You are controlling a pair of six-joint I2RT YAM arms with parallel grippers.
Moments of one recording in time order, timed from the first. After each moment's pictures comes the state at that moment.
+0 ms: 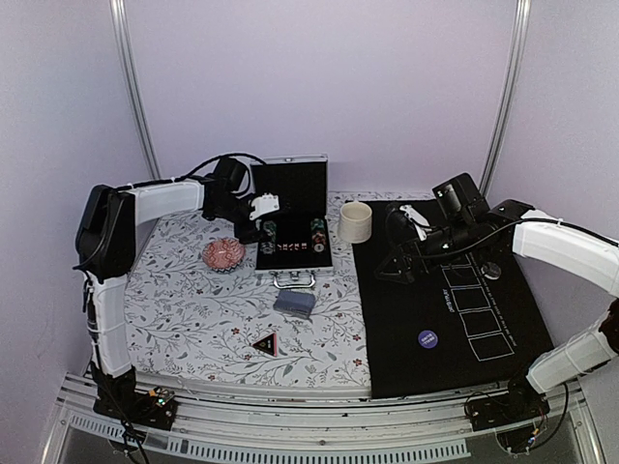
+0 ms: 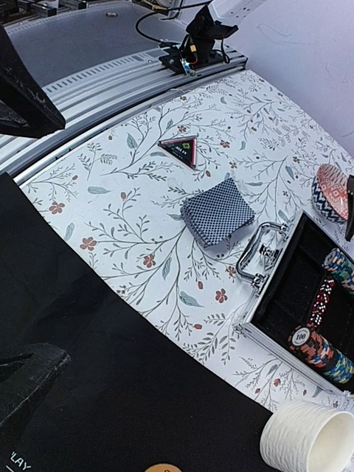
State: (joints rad) left arm -0.40 2.09 1.67 -0.47 0.29 1.01; right arm 0.60 1.36 1.09 -0.58 -0.46 0.07
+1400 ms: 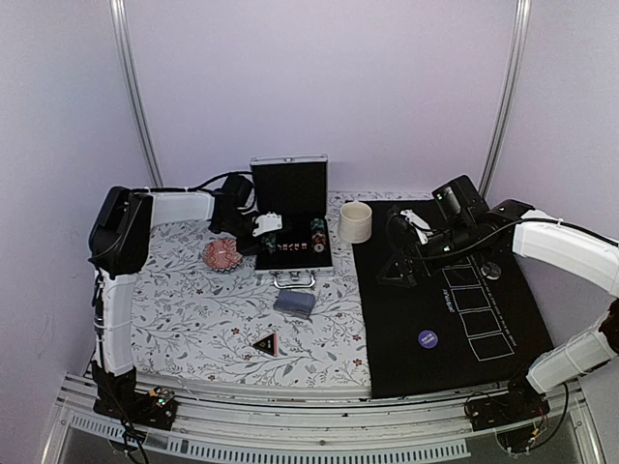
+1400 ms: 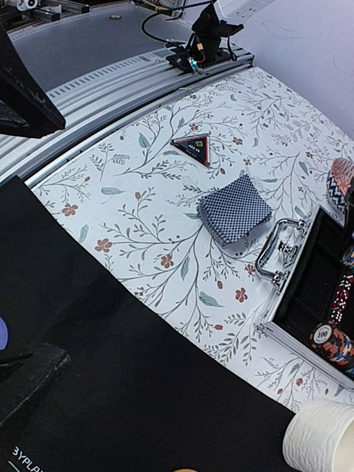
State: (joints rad) left arm -0.41 2.21 1.65 -0.45 0.22 1.05; right arm 0.60 1.36 1.09 -0.64 -0.45 0.08
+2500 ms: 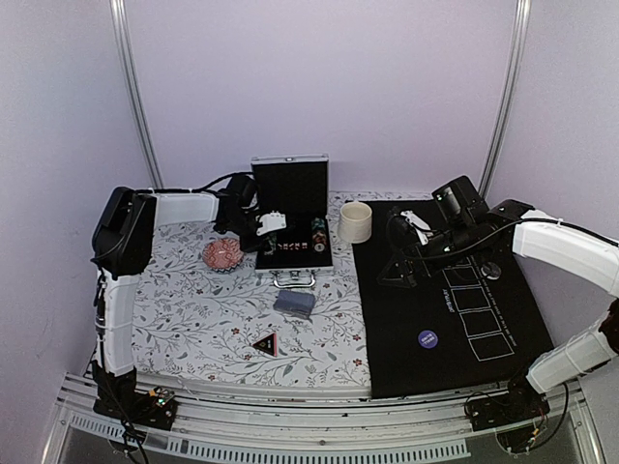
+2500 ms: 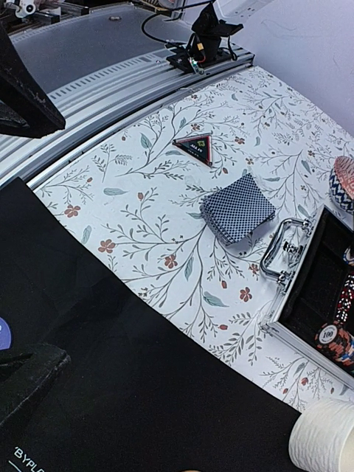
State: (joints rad) left arm -0.44 2.22 1.66 -0.42 0.14 1.02; right arm 0.60 1.36 1.09 -0.65 -0.45 0.09
